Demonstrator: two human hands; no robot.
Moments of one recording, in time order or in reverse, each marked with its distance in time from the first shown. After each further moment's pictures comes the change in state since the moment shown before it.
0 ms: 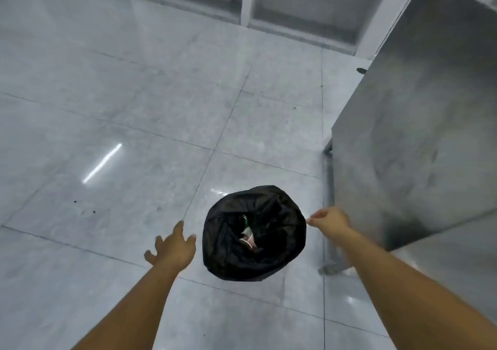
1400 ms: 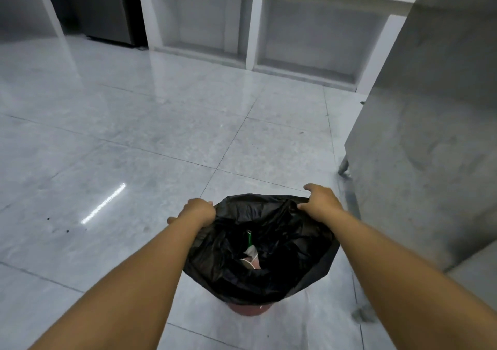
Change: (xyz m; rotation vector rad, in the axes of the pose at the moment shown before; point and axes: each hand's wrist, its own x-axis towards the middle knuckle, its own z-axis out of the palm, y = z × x) left_hand 0.129 0.070 0.055 -0.103 0.074 0.106; right_hand 0.112 -0.013 0.081 -0.292 0.155 -0.325
